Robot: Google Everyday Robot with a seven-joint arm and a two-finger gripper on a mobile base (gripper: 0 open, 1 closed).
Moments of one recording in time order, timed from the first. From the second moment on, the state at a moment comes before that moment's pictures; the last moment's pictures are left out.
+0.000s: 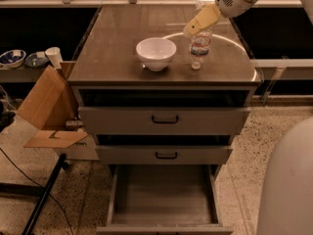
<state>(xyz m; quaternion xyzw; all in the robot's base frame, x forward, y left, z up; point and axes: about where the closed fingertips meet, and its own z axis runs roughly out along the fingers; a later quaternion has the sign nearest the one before) 0.726 -0.163 0.954 -0.32 0.89 0.09 0.32</state>
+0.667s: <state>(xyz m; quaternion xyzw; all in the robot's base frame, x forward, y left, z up) 0.730 -0.174 0.962 -0.28 0.90 0.11 0.32</state>
